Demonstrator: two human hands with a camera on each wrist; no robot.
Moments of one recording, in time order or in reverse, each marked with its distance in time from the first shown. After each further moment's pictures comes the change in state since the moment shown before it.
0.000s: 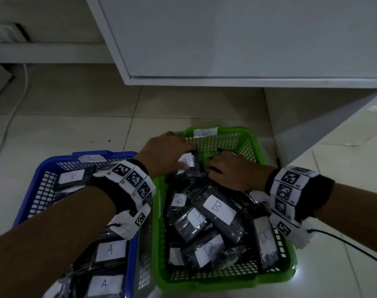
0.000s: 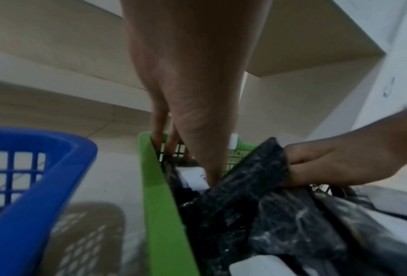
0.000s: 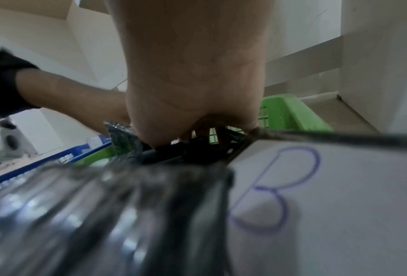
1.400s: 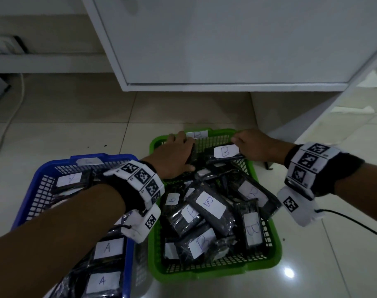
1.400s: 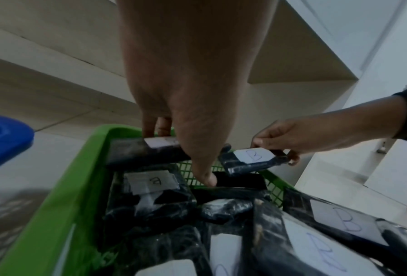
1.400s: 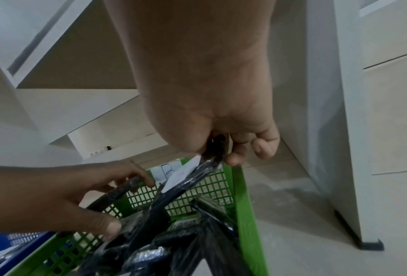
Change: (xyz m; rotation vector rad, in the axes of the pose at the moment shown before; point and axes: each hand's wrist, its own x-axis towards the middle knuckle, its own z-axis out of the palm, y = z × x) left_hand 0.000 0.042 -0.016 -0.158 -0.021 -0.060; right_hand -0.032 0.036 -0.068 0.088 0.107 0.279
